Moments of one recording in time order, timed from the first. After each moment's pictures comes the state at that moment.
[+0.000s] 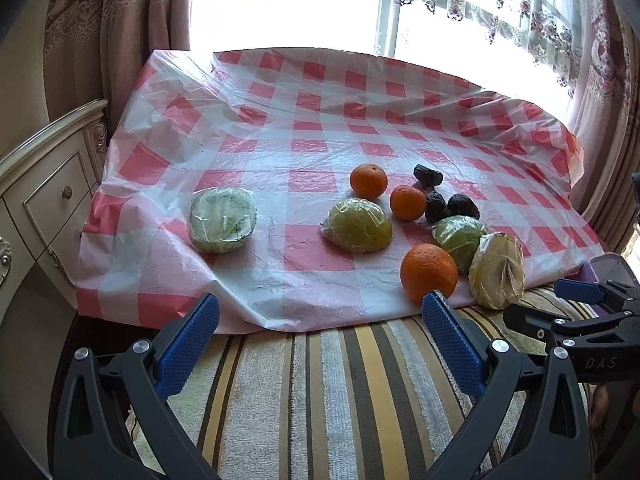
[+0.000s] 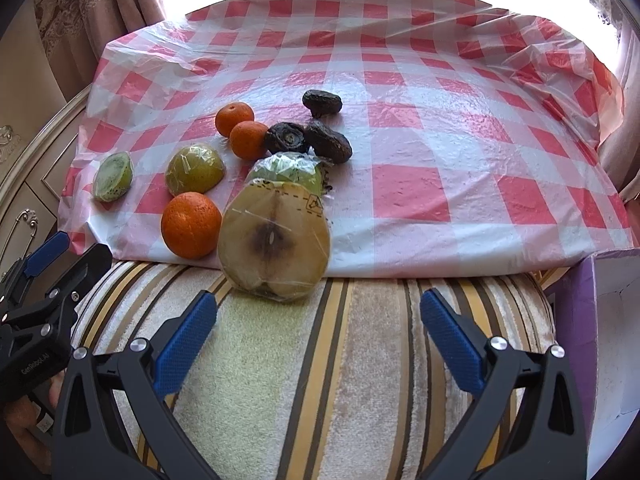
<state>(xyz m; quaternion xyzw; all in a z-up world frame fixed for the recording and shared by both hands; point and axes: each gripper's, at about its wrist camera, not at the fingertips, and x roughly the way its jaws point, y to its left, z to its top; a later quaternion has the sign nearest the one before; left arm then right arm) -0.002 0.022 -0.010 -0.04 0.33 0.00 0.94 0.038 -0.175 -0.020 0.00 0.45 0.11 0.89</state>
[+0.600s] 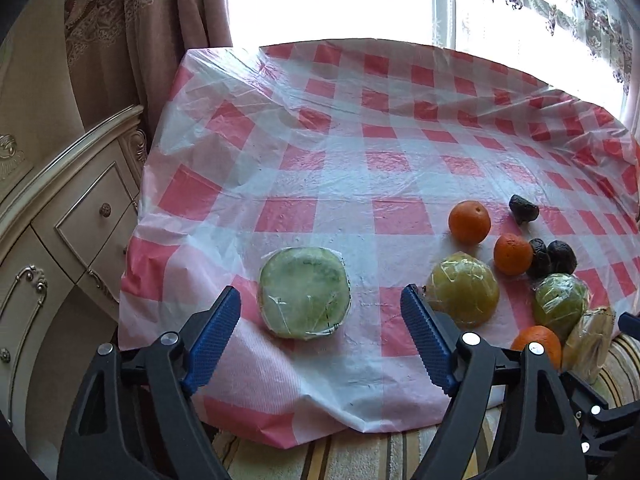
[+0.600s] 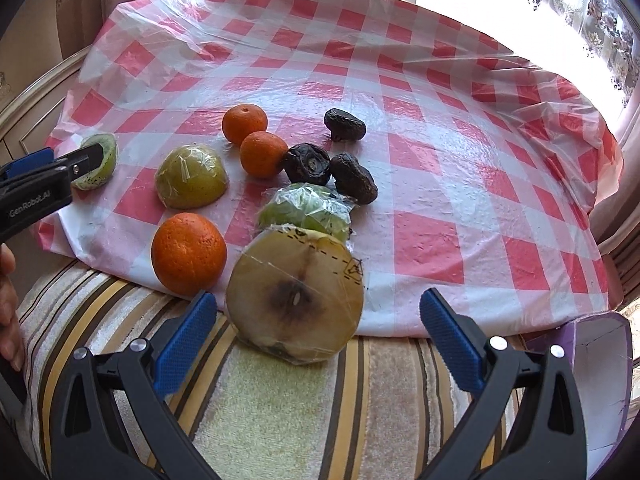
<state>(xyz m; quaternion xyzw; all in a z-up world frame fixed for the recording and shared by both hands) 0.074 0.060 0.000 0.00 0.36 0.10 0.93 0.065 -0.135 -0.021 -0.10 0.44 0.09 0.89</state>
